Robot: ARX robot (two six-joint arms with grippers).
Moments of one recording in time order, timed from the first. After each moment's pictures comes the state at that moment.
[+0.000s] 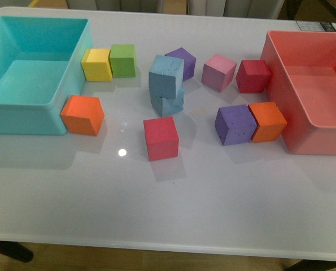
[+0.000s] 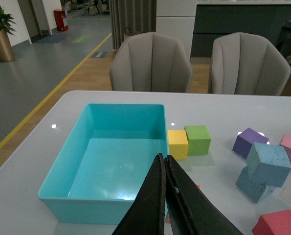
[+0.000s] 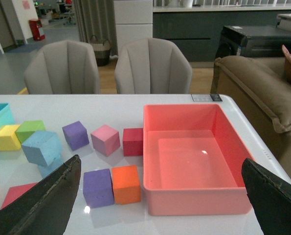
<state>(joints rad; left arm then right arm) -0.01 0.99 0.06 0.92 -0.01 -0.01 0.00 0.00 0.02 0.00 0.00 -0.01</state>
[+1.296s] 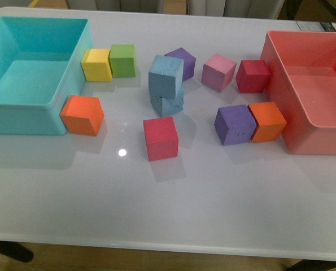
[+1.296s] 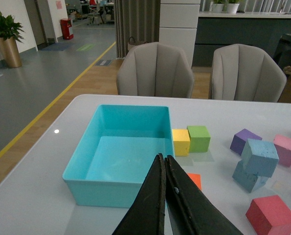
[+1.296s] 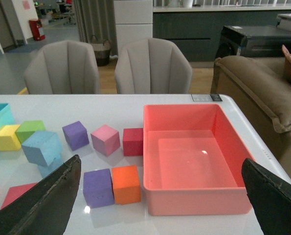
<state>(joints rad) 0.00 0.20 0.01 0.20 0.00 -0.01 0.00 0.00 0.02 0.00 0.00 -0.01</state>
